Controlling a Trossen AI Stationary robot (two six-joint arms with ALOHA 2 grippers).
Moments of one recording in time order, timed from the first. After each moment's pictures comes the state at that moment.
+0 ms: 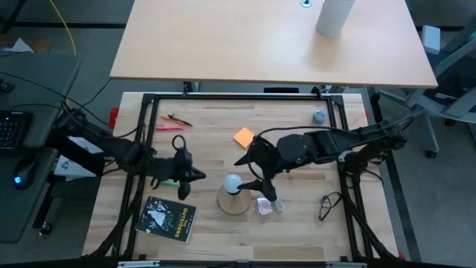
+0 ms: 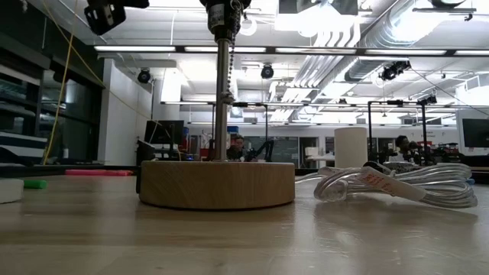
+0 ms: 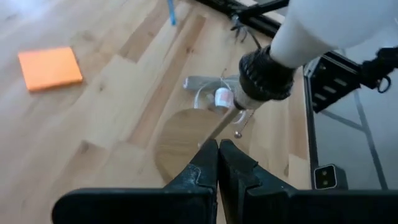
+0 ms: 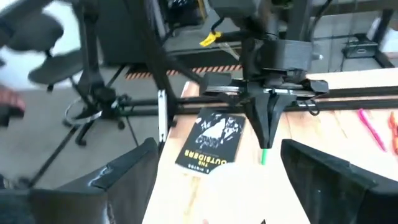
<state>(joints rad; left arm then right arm) -0.46 1.06 0.88 -0.45 -0.40 -0.68 0.29 1.57 1.65 -0.43 0.04 0.21</state>
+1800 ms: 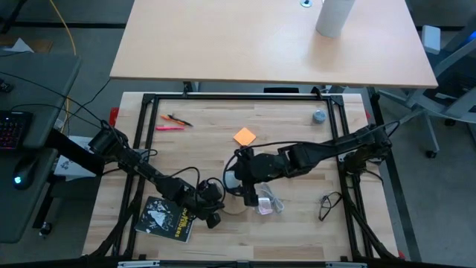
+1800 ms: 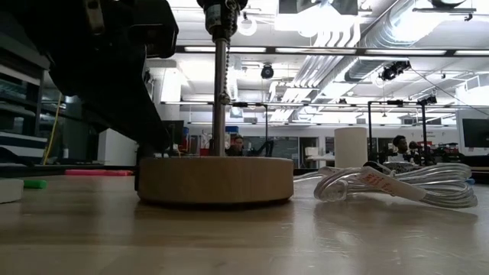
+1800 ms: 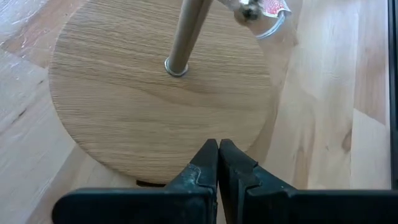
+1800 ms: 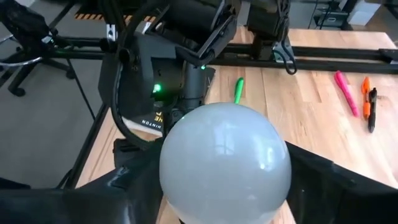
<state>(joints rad) -0.55 1.72 0.88 -0.05 -0.37 -0.89 0.29 1.75 1.65 -0.48 0.15 0.11</state>
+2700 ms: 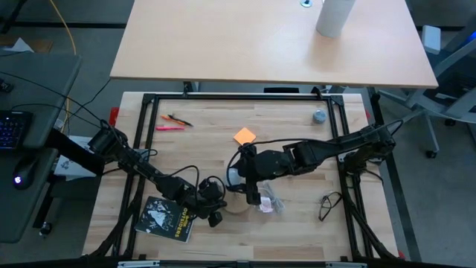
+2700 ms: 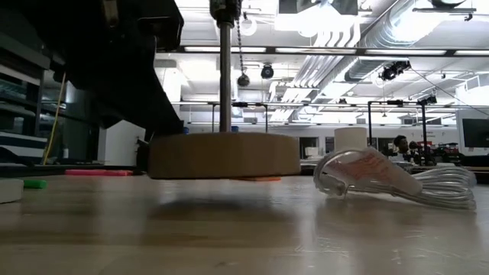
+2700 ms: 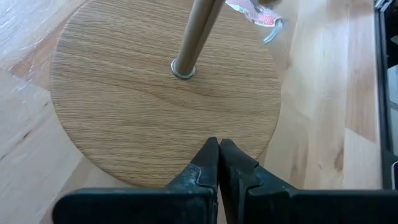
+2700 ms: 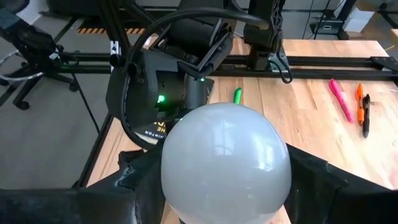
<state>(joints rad) -0.55 1.71 0.88 -0.04 -0.40 -0.89 0.29 1.70 1.65 -0.46 0.16 0.13</state>
